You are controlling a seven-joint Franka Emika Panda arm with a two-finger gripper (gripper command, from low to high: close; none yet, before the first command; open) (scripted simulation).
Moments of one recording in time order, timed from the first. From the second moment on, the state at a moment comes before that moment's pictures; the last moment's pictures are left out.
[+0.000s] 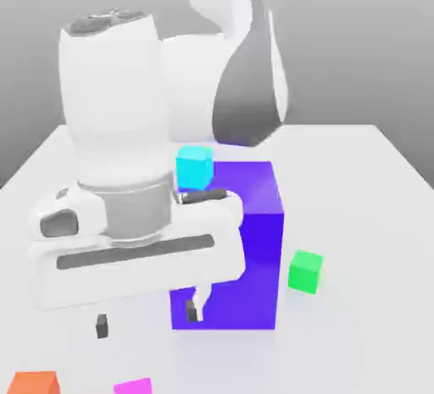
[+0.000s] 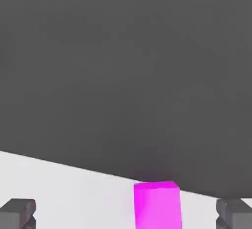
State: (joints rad) arm 0.06 0.26 -0.21 -2.25 0.21 2.58 0.25
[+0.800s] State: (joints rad) arm 0.08 0.25 -0.14 -2.31 0.11 2.58 0.05
